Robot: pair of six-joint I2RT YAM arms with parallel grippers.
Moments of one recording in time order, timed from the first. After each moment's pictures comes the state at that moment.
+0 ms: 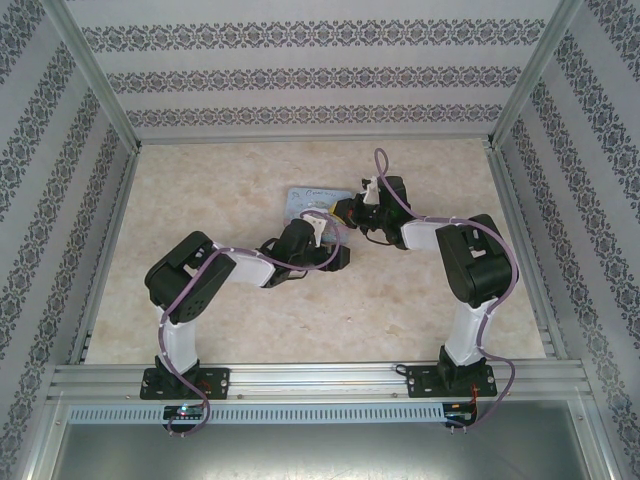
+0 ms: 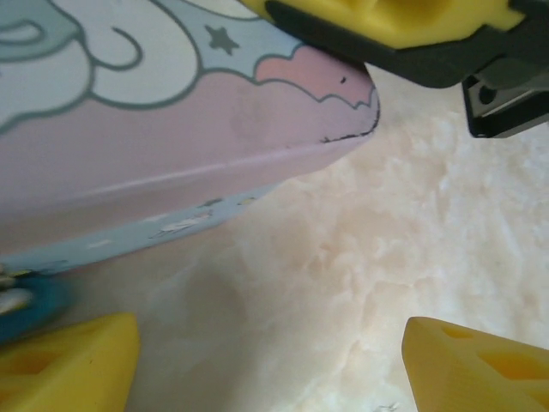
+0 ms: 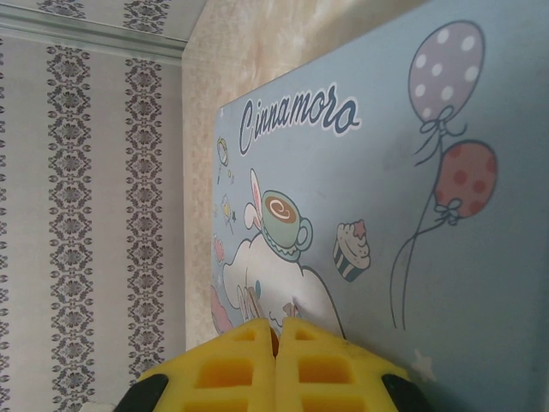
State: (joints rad) left arm -0.68 1.92 0.88 0.46 0.24 -0.56; right arm 0.32 1.90 0.97 0.42 -0.71 1.03
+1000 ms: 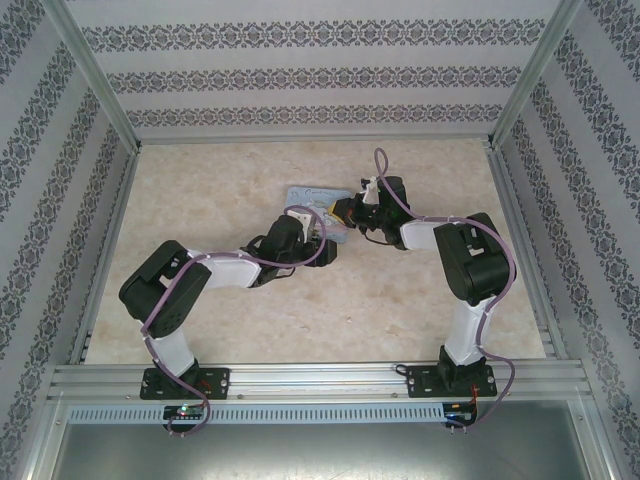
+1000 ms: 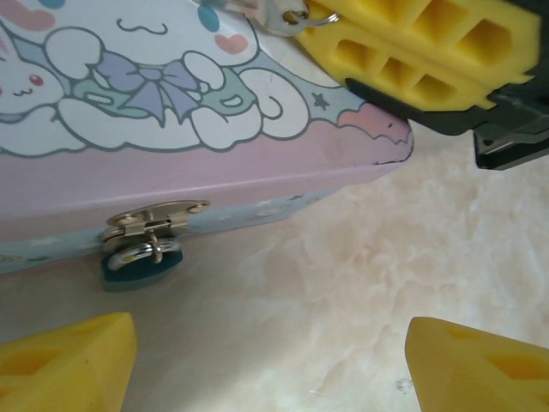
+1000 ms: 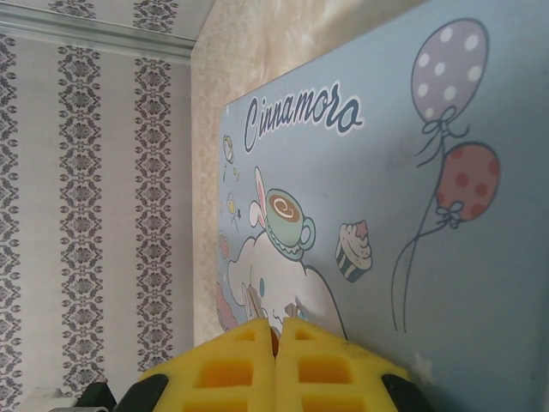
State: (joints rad) left arm -0.64 1.76 0.83 0.30 0.13 -0.53; right arm 0.32 1.92 0.97 0.46 -0.72 1.05
